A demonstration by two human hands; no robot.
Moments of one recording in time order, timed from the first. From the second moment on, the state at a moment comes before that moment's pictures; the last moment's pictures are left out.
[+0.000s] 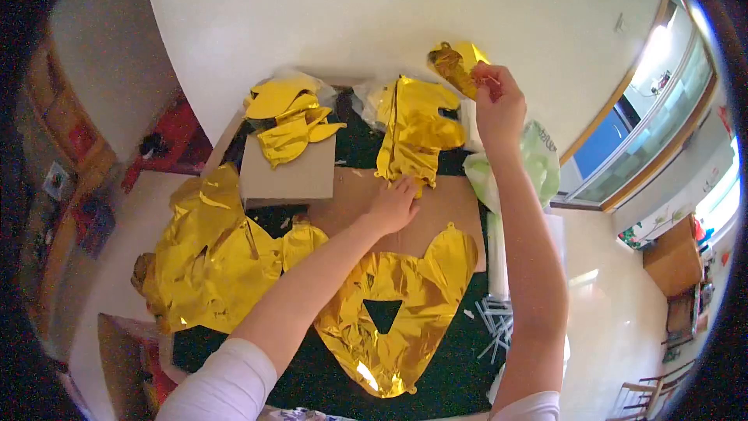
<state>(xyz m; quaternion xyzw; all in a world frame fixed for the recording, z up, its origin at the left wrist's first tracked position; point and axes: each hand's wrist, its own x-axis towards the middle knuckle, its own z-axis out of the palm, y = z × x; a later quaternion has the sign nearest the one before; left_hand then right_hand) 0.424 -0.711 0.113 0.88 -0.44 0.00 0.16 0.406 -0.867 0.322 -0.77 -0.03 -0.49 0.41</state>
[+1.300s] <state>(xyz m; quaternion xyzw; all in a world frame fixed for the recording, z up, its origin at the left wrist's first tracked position) 0.208 -0.475 0.089 0.88 -0.43 0.06 0.20 0.087 -0.723 0.129 -0.92 0.03 -0.31 0.23</state>
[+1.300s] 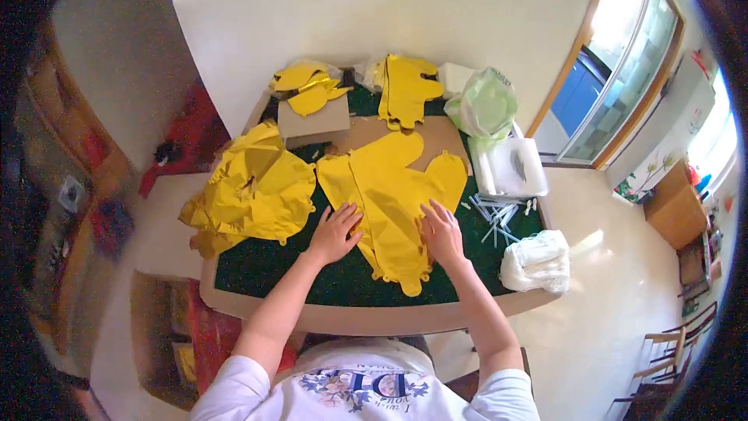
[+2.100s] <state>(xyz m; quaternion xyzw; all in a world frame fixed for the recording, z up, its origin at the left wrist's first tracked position) 0.177 -0.549 0.097 0.84 -0.51 0.02 0.20 0.102 -0.766 0.078 -0.92 0.09 -0.33 0.19</state>
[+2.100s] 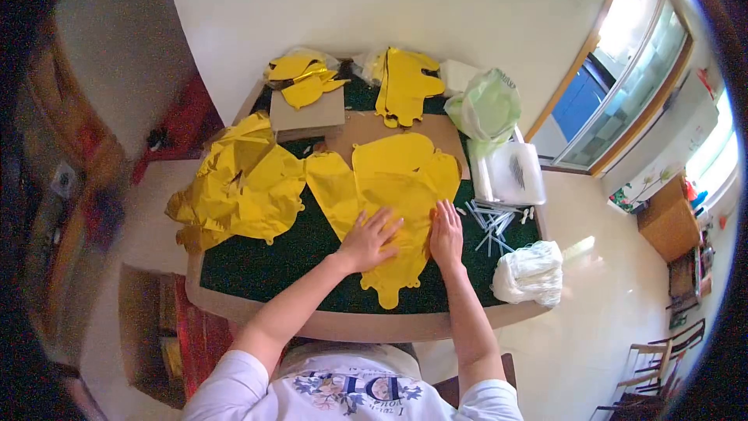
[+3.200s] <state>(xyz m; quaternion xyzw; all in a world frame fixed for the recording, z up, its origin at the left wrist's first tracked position) 0.194 -0.531 0.085 0.90 -0.38 0.09 0.18 0.099 -0.758 0.087 -0.94 0.09 -0.28 0.17</state>
